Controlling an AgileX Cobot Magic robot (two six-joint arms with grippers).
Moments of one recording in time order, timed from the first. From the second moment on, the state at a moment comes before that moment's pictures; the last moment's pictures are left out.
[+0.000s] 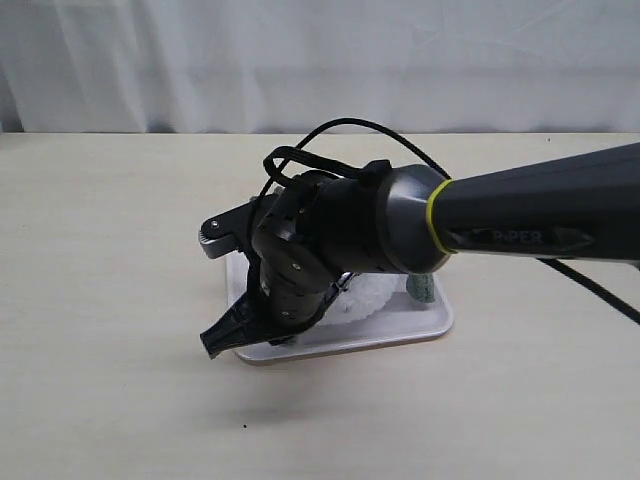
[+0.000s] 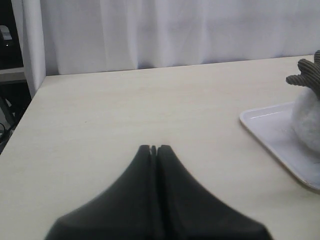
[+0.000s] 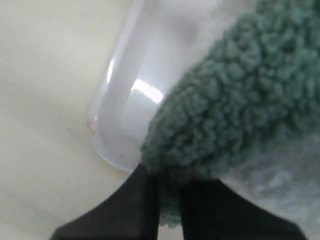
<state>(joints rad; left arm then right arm) -0.14 0.00 0.00 0.04 0.32 0.01 0.85 2.03 -1.35 -0.29 0.68 0.53</state>
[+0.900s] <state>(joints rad) -0.14 0.00 0.00 0.04 0.32 0.01 0.85 1.91 -1.32 -0.36 1.09 0.41</state>
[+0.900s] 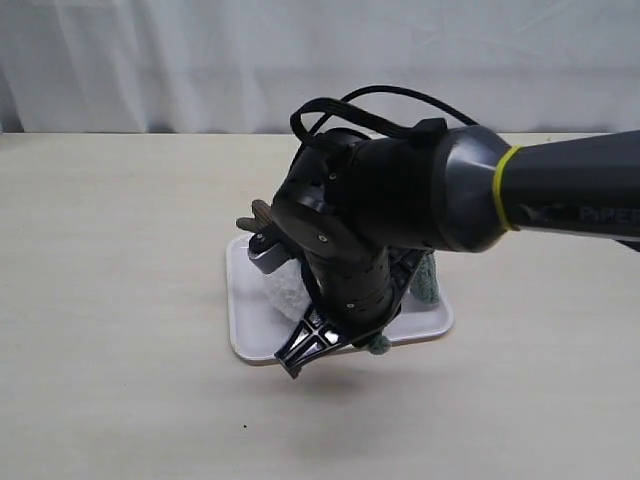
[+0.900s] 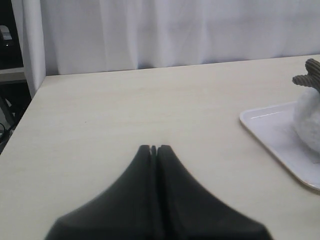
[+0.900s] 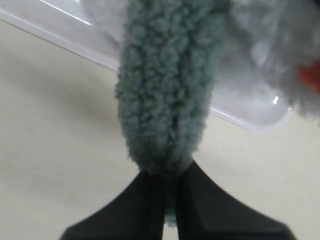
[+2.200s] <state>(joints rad) -0.14 0.00 0.00 0.04 0.32 0.01 0.85 1.85 -1.25 -0.36 1.08 0.35</state>
